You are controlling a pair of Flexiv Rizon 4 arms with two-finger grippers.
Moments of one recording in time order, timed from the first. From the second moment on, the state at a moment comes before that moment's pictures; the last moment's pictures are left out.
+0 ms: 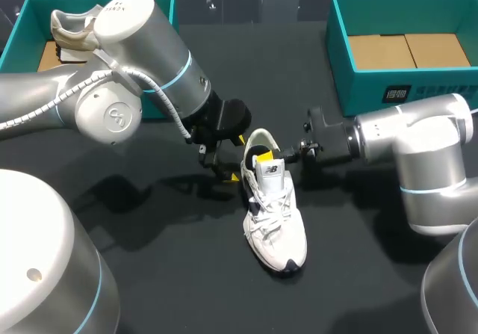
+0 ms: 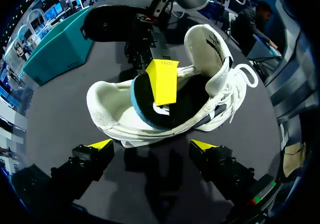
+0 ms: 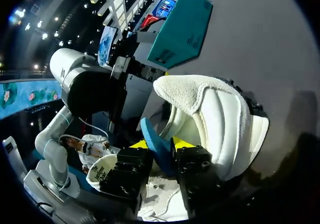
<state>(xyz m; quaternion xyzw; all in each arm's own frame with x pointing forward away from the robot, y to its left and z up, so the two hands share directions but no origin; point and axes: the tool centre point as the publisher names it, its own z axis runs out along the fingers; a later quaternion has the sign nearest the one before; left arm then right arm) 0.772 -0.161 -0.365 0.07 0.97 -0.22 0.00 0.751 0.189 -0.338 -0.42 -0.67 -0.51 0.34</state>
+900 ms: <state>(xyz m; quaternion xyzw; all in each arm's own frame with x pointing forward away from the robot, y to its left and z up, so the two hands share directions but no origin) 0.772 -0.161 -0.365 0.07 0.97 -0.22 0.00 0.763 0.175 -0.301 -0.44 -0.69 -0.52 0.24</state>
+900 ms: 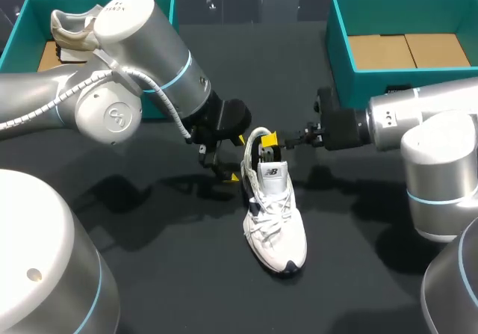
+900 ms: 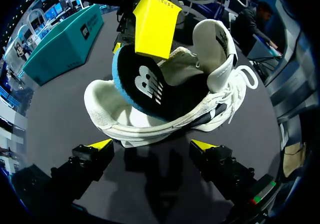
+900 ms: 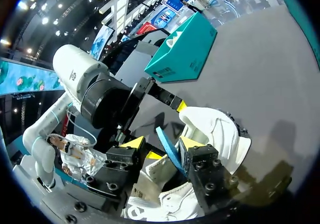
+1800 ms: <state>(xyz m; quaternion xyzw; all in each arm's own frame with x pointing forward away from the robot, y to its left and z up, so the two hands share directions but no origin) 0.772 -0.161 -0.365 0.07 0.97 -0.22 0.00 0.752 0.179 -0.331 -0.48 -0.67 -0.49 0.29</state>
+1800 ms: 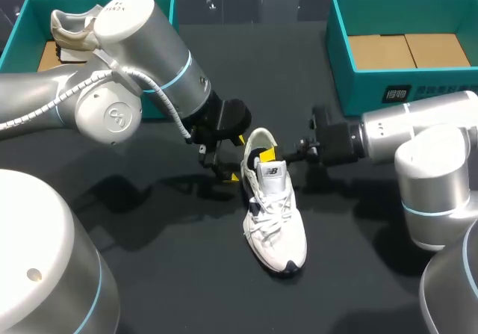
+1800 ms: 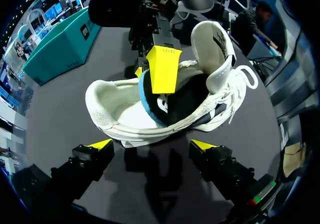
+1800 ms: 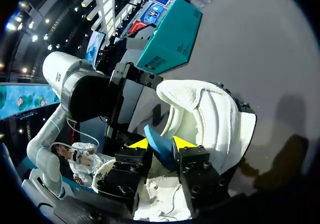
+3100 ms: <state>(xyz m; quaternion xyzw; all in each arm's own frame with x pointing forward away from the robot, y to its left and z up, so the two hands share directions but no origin) 0.797 -0.090 -0.307 0.18 0.96 -0.21 -0.02 0.767 0.113 -0.280 -0.56 -0.69 -0.38 0.25</state>
